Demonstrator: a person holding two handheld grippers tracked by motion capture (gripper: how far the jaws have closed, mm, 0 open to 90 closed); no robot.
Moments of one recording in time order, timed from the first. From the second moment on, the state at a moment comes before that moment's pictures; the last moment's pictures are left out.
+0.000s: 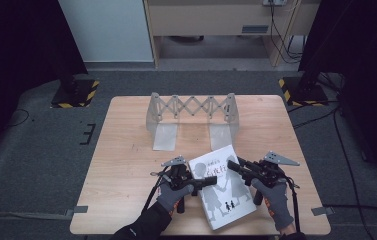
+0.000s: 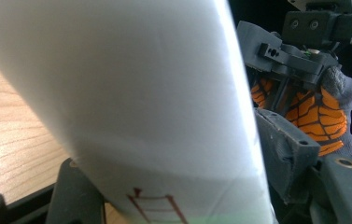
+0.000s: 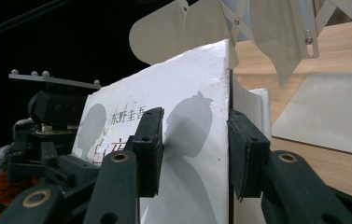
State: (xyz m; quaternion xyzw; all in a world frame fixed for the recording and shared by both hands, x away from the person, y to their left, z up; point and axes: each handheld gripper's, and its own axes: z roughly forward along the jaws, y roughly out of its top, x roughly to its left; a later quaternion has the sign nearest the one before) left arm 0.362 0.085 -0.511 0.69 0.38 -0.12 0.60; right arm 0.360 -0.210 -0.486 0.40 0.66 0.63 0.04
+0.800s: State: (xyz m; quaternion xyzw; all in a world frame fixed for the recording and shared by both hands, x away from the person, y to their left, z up) left arm 0.363 0.121 -0.466 0.69 0.37 -0.04 0.62; right arm 0.372 -0.251 -0.509 0.51 0.68 0.49 0.16
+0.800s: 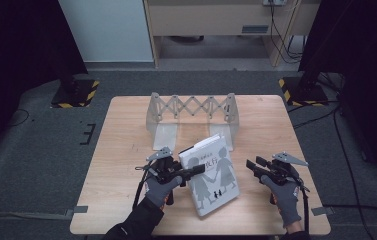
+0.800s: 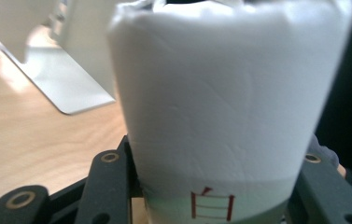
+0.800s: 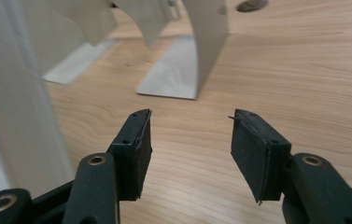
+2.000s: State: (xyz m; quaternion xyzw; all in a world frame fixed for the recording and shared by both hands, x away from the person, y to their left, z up) left arm 0.343 0.110 -0.434 0.74 0.28 0.10 0.60; right arm 0.378 -0.256 -0.531 0.53 0.74 0.36 0.20
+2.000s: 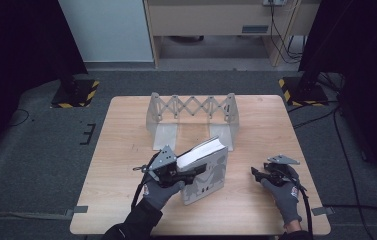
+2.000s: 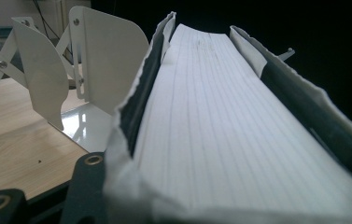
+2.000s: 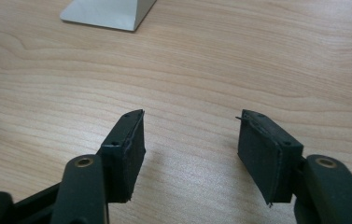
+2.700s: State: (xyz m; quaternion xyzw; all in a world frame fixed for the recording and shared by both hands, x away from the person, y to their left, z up) left arm 0.332 0.113 -0.412 0.75 0.30 0.14 0.58; right arm 0.380 -0.252 -0.537 0.52 0.75 0.35 0.21
